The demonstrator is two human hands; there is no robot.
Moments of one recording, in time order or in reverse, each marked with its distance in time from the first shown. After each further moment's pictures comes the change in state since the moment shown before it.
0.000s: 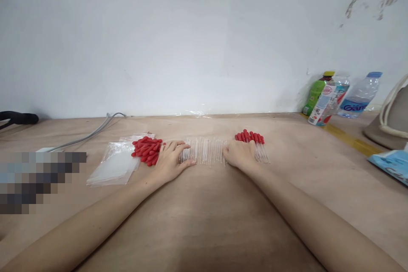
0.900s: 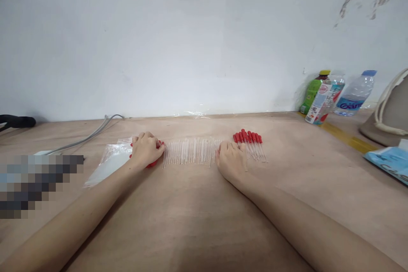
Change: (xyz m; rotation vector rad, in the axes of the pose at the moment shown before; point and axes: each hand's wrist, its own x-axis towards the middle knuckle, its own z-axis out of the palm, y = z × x) left_hand 0.021 -0.062 -0.028 0.437 -0.069 -0.298; right_hand -0.027 -0.013 0.021 -0.012 0.462 -0.205
